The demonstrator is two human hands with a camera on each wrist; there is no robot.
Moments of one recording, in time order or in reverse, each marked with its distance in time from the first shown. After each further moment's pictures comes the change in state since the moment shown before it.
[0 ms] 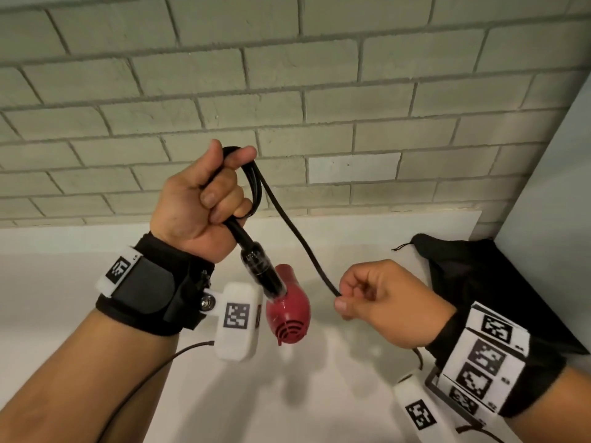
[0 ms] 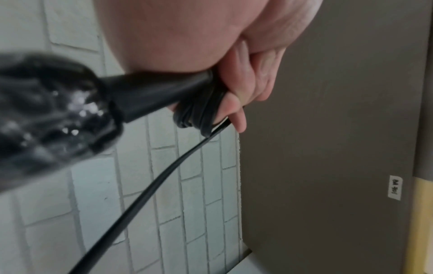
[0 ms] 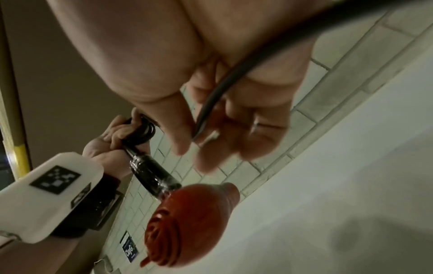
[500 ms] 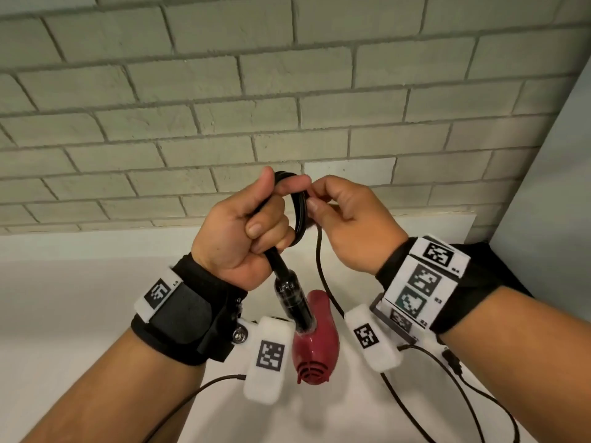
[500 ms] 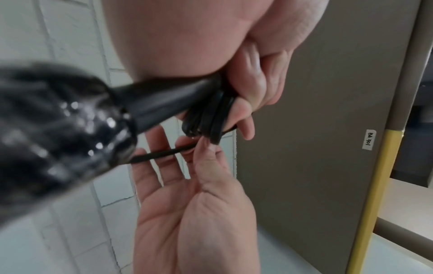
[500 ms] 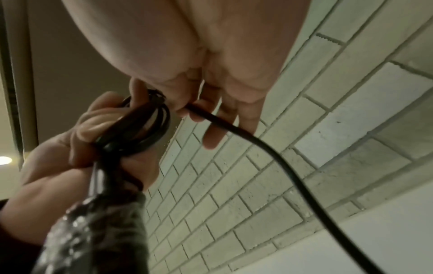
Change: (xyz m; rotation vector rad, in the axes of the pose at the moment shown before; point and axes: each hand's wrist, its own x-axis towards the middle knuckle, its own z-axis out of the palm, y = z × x) left_hand -0.005 -0.035 0.026 0.006 -0.172 -0.101; right_hand 0.058 -0.065 -0.014 0.080 0.264 -0.352
